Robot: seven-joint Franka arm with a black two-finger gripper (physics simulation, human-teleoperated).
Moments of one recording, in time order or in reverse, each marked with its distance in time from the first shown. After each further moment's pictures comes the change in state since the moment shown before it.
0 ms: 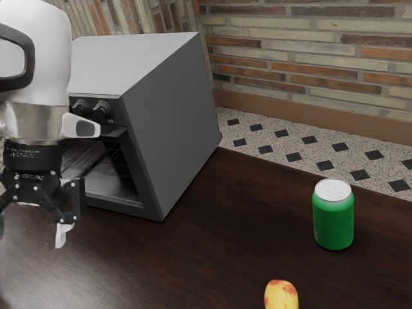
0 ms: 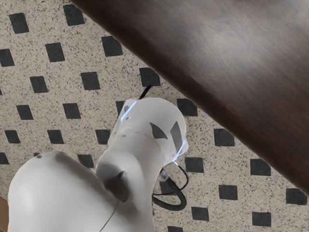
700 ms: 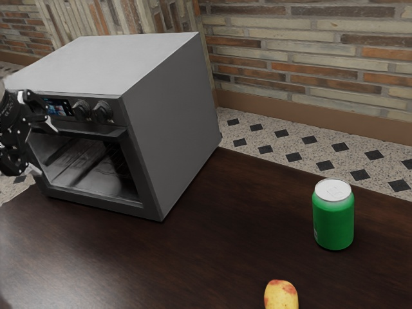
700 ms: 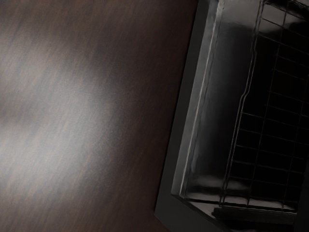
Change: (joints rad) arm 0.344 -0.241 -0.003 -0.328 0.103 1.050 -0.971
